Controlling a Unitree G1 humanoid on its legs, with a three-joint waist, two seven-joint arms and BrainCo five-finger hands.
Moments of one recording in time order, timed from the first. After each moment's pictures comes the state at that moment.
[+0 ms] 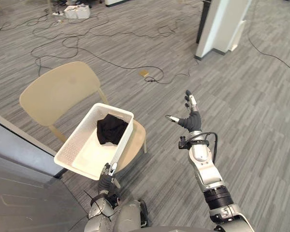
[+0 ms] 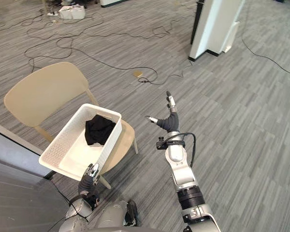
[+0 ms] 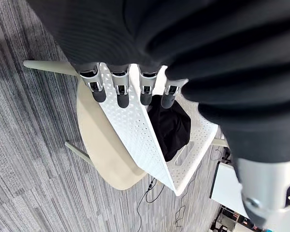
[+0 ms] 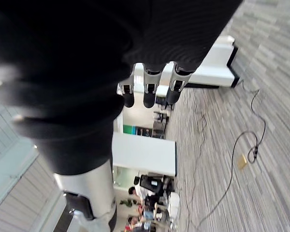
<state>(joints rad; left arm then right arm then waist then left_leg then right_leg) 0.18 0.04 0.00 0.49 -0.51 -0.15 0.05 -0.27 0.00 0.17 0.17 -0.12 -0.17 -0.24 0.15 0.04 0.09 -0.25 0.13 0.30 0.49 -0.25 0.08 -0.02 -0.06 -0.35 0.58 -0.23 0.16</state>
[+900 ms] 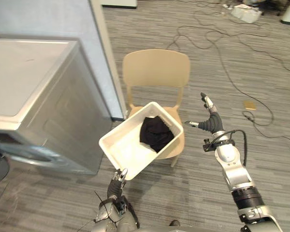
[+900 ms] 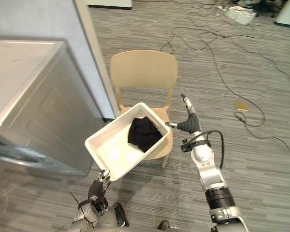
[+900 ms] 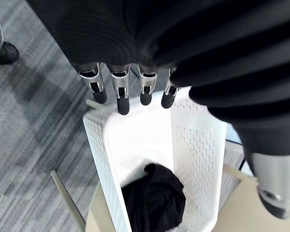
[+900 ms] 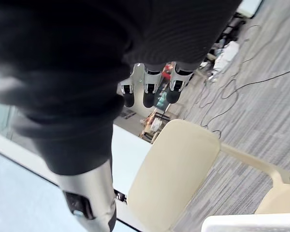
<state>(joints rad) 0.21 0.02 -0.06 0.54 -0.46 -0.13 0.00 -0.27 -0.36 0.07 0.18 -0.20 -0.18 -0.13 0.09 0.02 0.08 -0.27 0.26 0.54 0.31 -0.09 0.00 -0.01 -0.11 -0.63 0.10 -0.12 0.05</state>
